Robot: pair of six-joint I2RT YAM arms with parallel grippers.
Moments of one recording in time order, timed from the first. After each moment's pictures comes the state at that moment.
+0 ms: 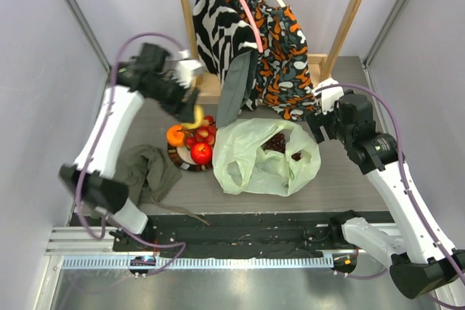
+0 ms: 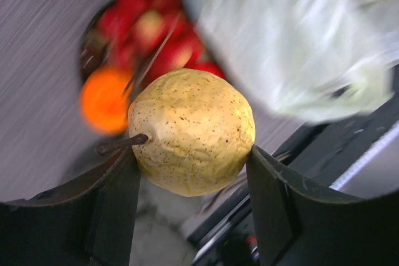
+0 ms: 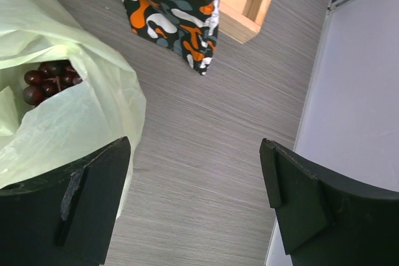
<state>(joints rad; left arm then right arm) -0.40 1.71 1.95 -1.29 0.45 0.30 0.31 0.93 1.11 -0.72 0.21 -0.34</state>
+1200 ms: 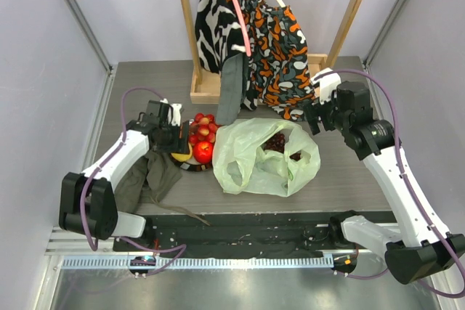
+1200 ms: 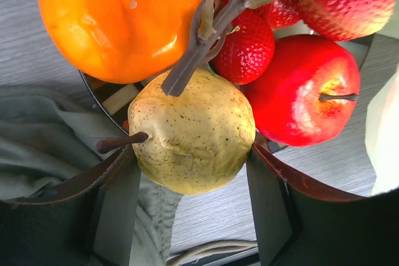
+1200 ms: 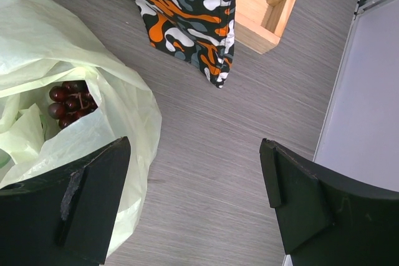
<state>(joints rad) -0.24 1.38 0.94 -0.61 0.16 -0.11 0.28 1.05 1.20 -0.73 0.12 -0.30</state>
